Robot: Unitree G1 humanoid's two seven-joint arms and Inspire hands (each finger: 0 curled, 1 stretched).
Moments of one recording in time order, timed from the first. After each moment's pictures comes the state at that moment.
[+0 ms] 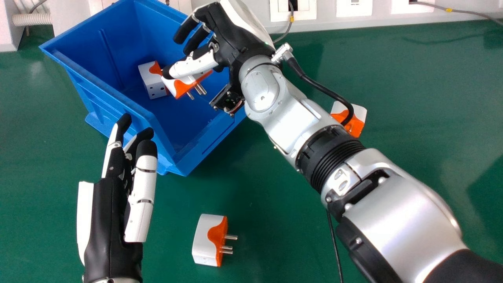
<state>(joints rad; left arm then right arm) 0.45 -0.05 -0.05 -0.45 0.18 -0.12 0.13 -1.32 0.18 0.30 1.22 -0.29 0.09 -0.18</state>
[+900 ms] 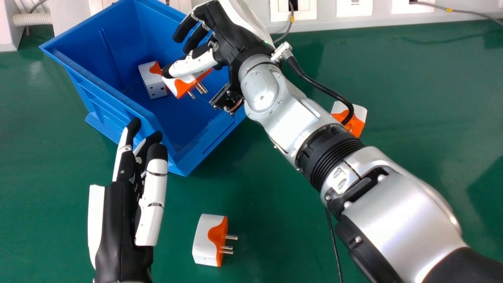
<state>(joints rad) 0.47 -0.06 -0.10 -0.45 0.20 -0.12 0.15 -1.33 0.18 0.30 1.25 -0.29 0.05 -0.19</state>
